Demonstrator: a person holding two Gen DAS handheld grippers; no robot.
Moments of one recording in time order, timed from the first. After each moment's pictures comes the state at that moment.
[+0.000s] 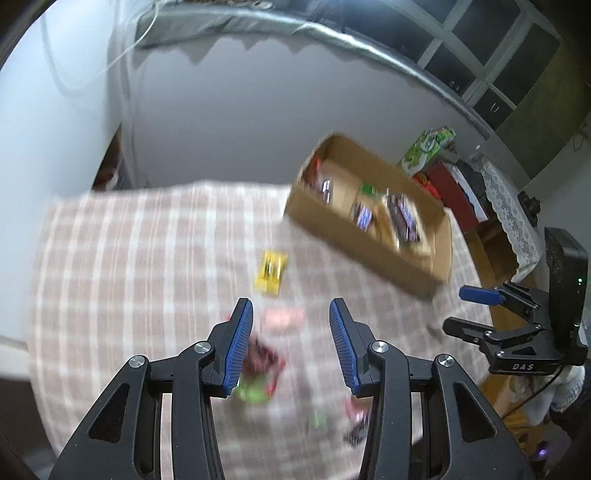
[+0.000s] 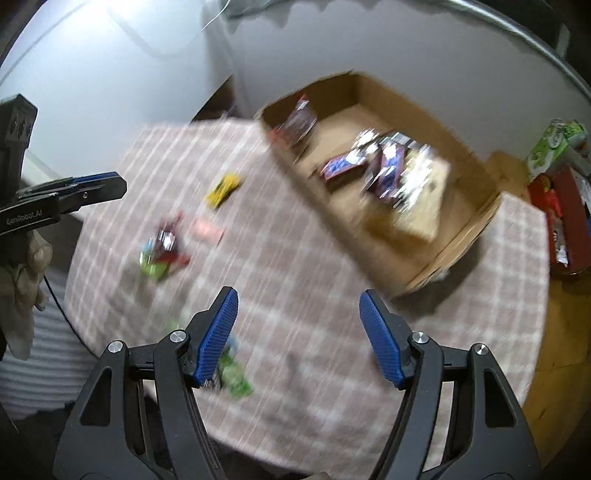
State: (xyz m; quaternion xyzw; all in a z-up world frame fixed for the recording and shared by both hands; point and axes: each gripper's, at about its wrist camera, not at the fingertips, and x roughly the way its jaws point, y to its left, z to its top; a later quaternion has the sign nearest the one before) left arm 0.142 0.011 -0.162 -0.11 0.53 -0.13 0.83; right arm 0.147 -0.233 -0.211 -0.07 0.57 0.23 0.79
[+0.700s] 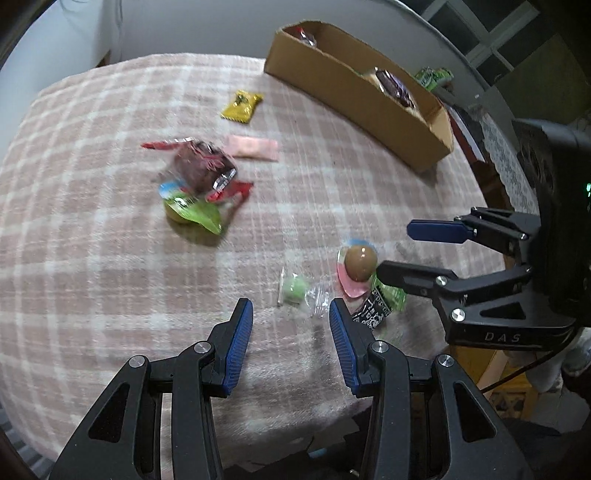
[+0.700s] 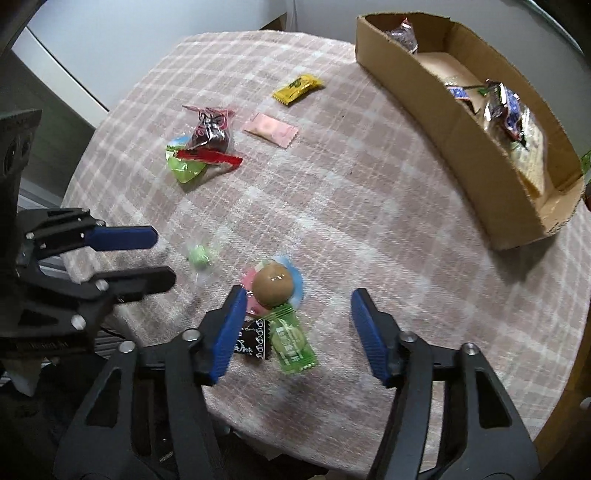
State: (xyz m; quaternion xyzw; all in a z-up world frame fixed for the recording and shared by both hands) left arm 0.048 -0.024 -0.242 -0.11 0.60 -0.15 0.78; right arm 0.095 -0.172 -0.281 -0.13 0.61 0.28 0.73
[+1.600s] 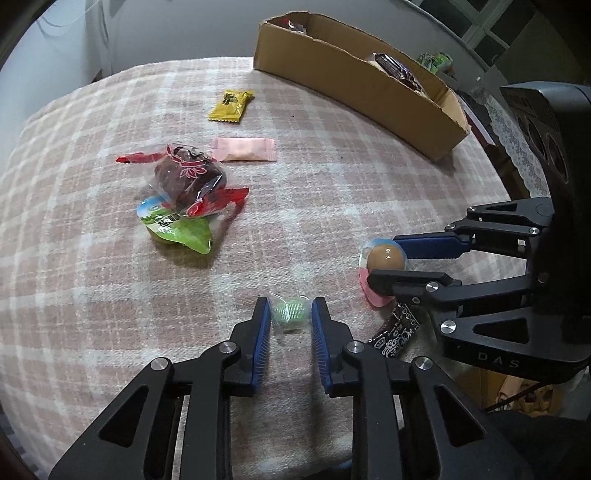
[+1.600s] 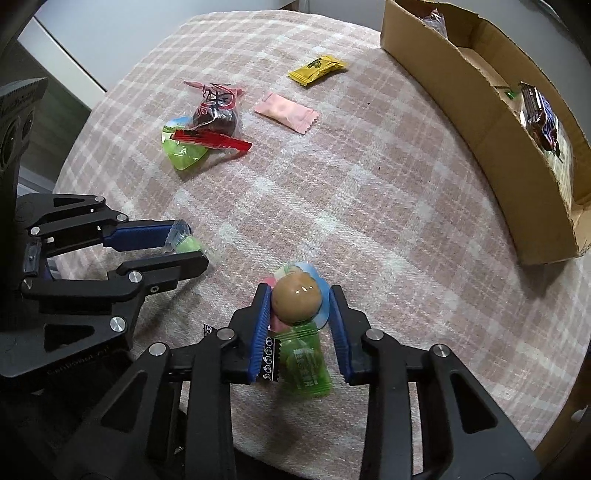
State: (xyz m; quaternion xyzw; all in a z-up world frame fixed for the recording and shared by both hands) left arm 0.062 -0.044 -0.259 -0.06 0.59 -0.15 0.79; right arm 0.097 -0.149 -0.305 -0.16 0.62 0.29 0.72
